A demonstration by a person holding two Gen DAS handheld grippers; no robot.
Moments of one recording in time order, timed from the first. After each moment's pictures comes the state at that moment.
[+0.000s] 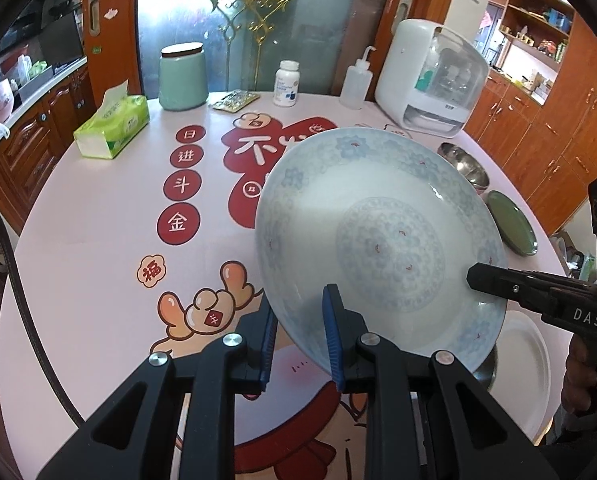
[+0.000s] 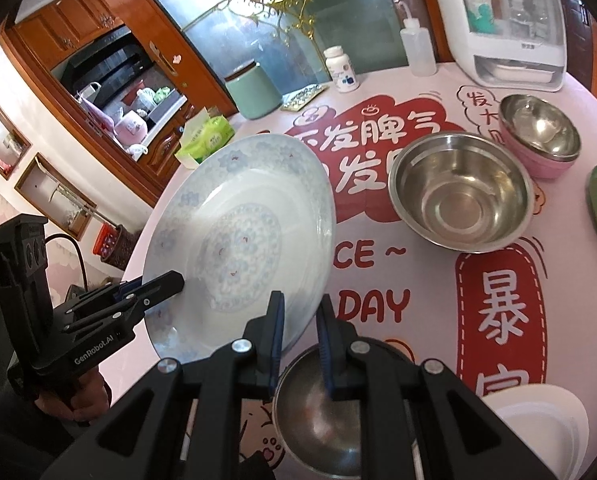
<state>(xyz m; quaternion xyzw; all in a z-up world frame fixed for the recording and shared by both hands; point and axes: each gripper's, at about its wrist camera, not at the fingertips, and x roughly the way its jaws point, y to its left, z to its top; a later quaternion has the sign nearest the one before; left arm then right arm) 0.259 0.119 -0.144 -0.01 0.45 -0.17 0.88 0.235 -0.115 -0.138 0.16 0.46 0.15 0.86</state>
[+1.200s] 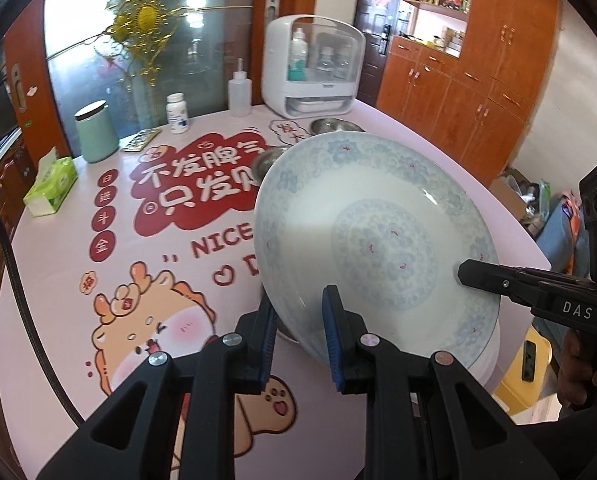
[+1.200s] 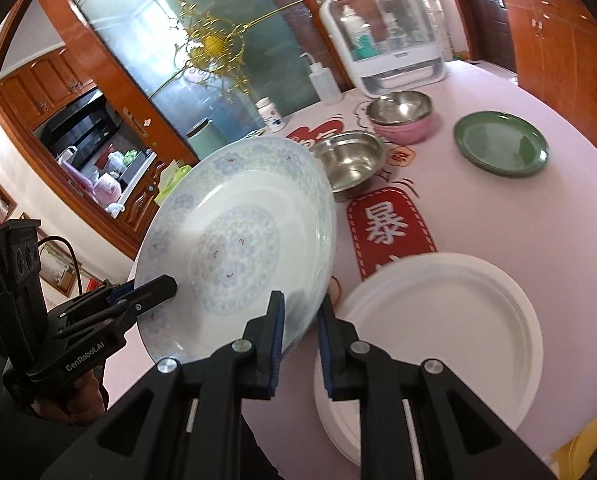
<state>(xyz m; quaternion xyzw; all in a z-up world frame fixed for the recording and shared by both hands) 0.138 0.026 -0.102 0.07 0.41 -0.29 0.86 0.070 -0.188 -0.118 0.23 0.40 0.04 0.89</state>
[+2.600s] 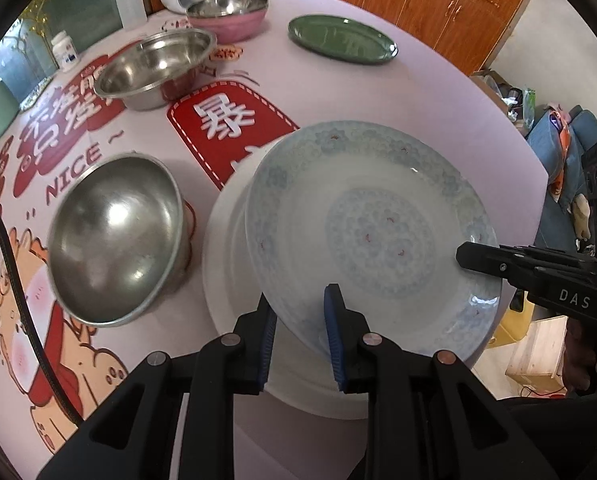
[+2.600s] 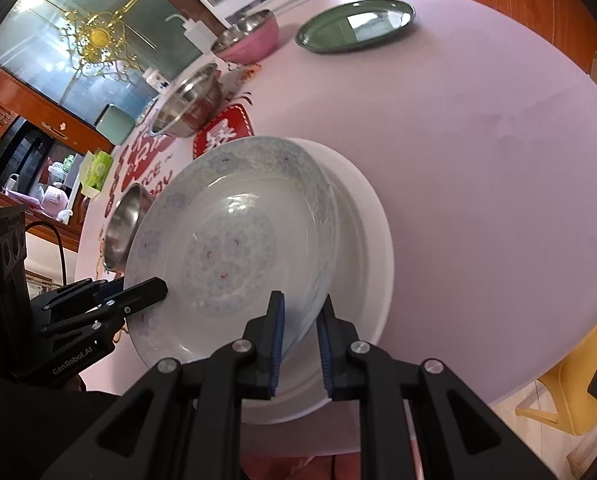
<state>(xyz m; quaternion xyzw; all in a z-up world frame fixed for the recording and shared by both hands) 0.111 -0.126 -0.203 0.15 0.55 -0.33 0.75 0.019 -0.303 -0.221 0.29 0.51 -0.03 0.81</state>
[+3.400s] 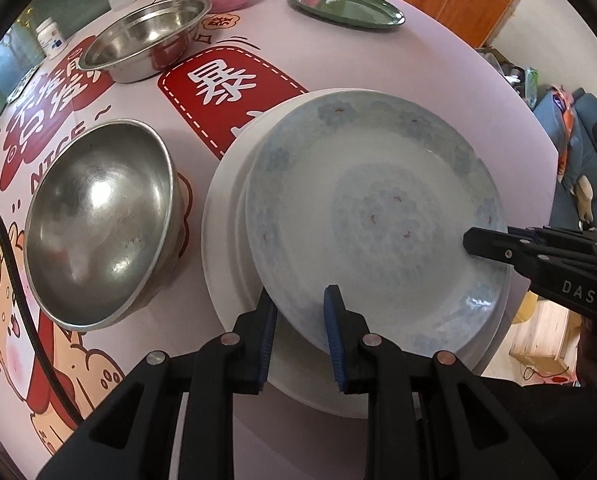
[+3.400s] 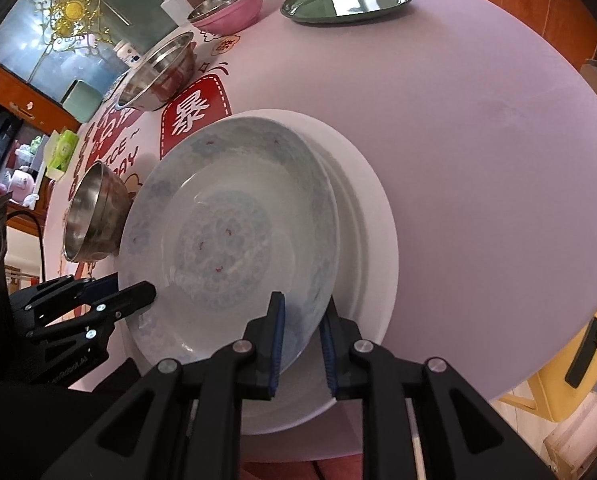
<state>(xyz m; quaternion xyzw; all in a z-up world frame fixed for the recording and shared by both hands) 0.121 -0.125 -0.230 0.18 0.58 -0.33 0.72 0.034 -0.284 -0.229 0.25 0.56 -0.08 0.79</state>
